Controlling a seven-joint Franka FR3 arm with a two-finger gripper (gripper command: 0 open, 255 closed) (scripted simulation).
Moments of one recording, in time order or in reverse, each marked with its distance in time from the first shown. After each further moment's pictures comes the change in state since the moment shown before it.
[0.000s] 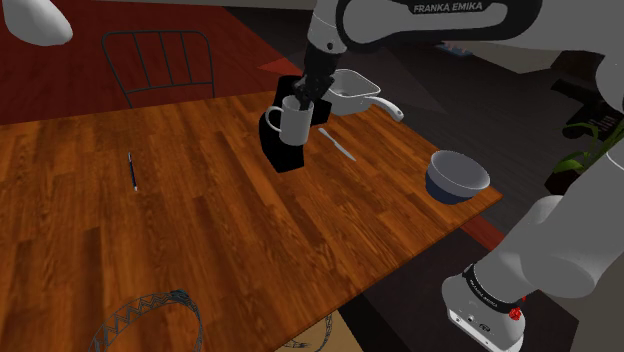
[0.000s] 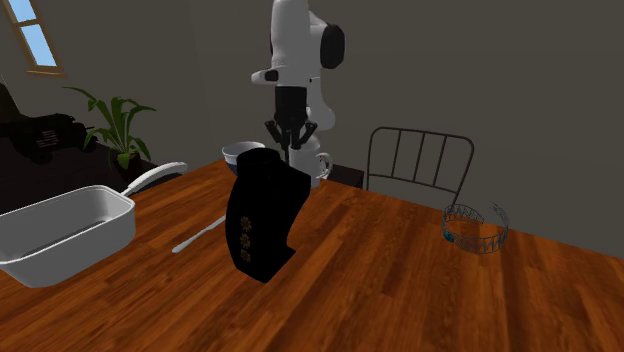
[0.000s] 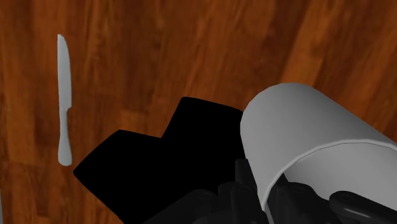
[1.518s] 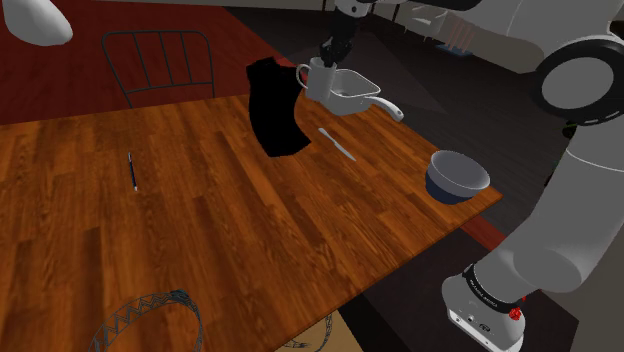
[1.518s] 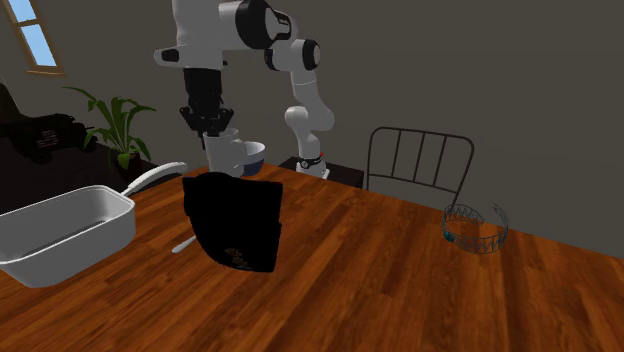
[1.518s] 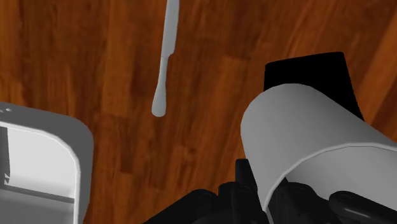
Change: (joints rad) arm -0.168 0.241 -0.120 0.425 0.043 -0.188 -0.301
